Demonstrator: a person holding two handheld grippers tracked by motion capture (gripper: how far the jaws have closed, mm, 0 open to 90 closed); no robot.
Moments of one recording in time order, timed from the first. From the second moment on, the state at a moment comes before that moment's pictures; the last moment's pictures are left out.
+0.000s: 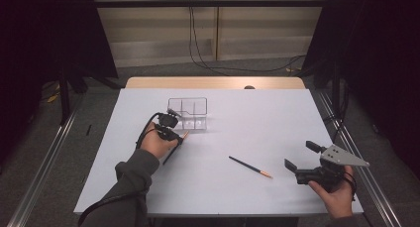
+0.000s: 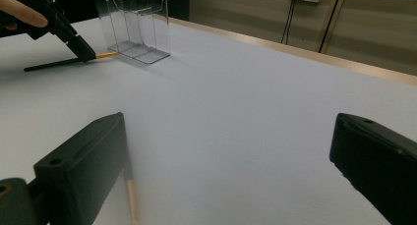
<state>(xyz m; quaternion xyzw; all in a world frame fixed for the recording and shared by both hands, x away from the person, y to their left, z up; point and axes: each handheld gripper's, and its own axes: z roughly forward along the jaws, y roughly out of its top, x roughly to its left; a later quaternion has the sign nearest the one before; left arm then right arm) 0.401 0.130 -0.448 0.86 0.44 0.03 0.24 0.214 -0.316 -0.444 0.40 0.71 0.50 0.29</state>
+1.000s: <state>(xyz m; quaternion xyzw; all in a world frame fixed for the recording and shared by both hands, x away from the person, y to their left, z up) 0.386 0.130 -0.401 0.79 0.42 0.03 0.44 0.214 -0.313 -0.446 0.40 0.71 0.50 0.28</state>
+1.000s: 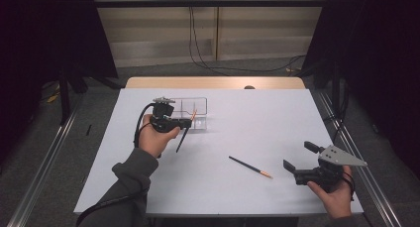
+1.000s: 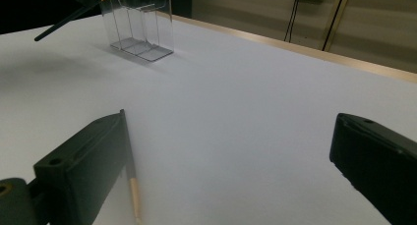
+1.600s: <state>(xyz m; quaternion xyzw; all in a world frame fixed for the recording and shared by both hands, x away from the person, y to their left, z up) 0.376 0.126 -0.381 0.74 0.39 0.08 0.54 0.214 -0.312 -0.446 0.40 0.72 0.50 0.28</state>
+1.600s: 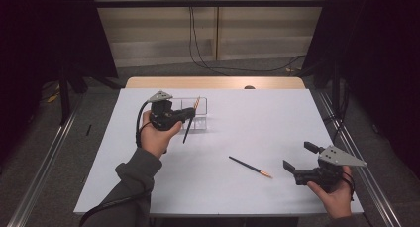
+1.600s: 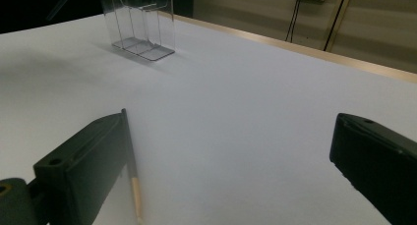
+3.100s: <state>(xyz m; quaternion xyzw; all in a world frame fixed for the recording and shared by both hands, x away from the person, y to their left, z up) 0.368 0.130 -0.369 0.66 0.35 0.15 0.65 0.214 -0.312 -0.446 0.40 0.71 0.50 0.28</state>
